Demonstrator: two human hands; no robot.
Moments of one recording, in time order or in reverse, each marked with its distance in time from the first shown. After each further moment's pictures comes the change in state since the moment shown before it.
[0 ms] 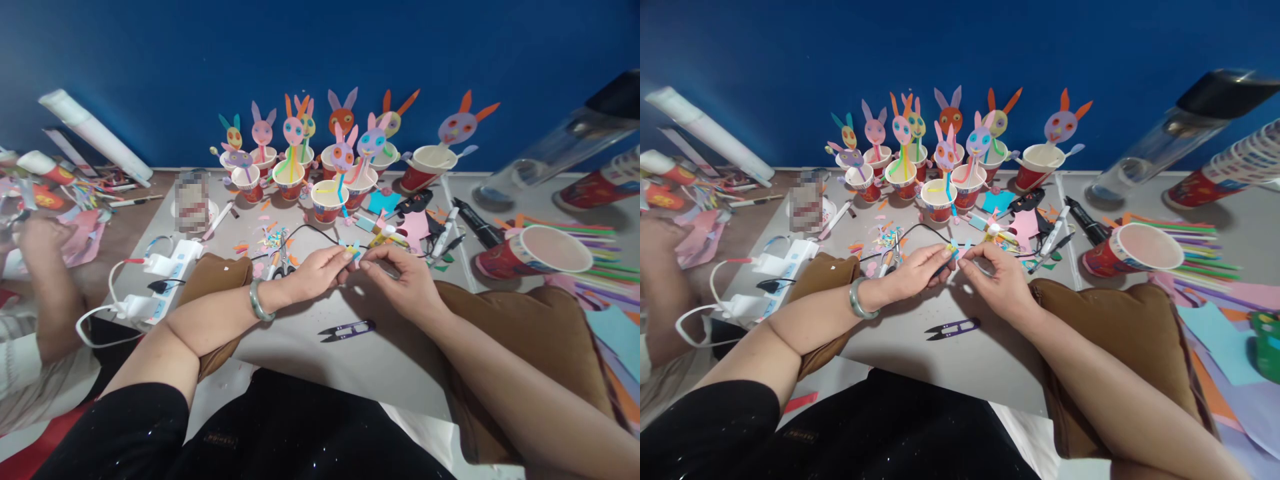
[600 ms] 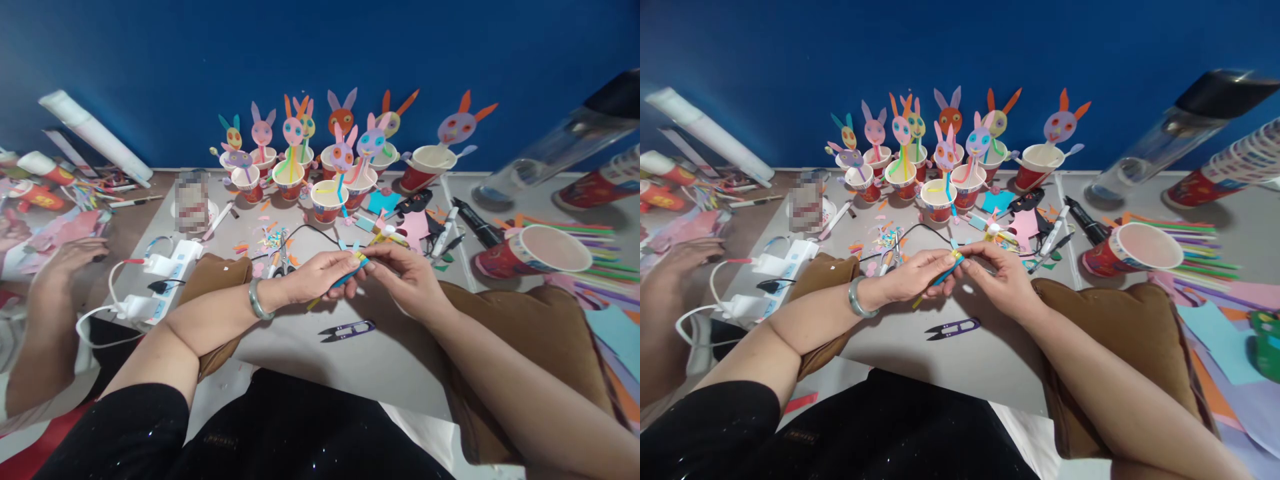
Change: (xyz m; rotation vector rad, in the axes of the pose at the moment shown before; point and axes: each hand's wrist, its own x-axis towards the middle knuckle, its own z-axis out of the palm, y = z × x) left_hand 0.000 0.000 0.001 -0.293 -0.198 -0.058; right_hand 0.002 0.001 -0.005 0.208 -0.092 0.016
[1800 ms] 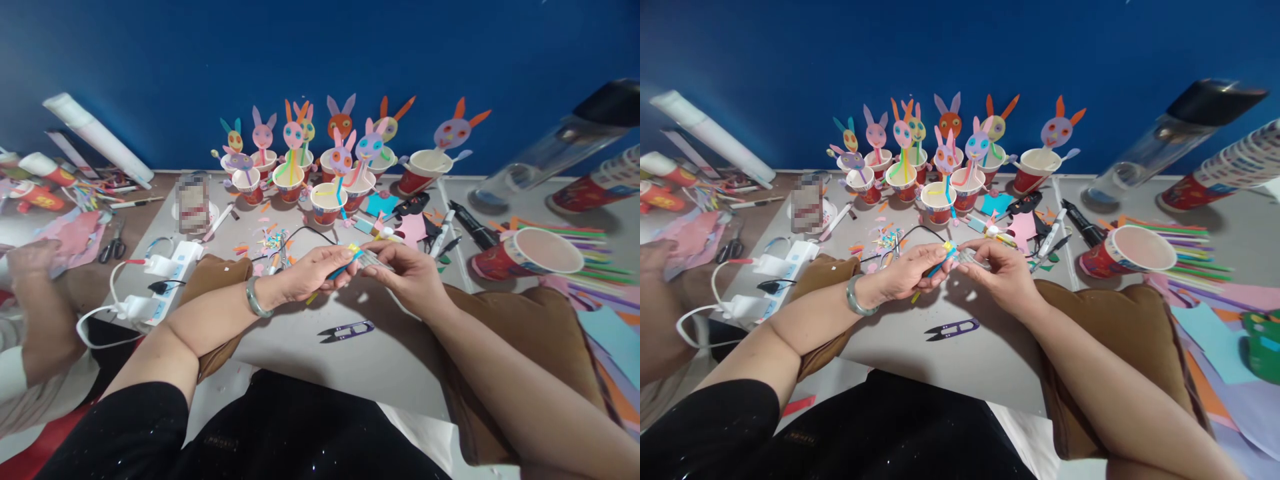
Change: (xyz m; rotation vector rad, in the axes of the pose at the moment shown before) left_hand -0.002 0.013 -0.001 -0.188 0.018 -0.005; right_hand 0.004 0.001 -0.003 0.052 0.049 -0.045
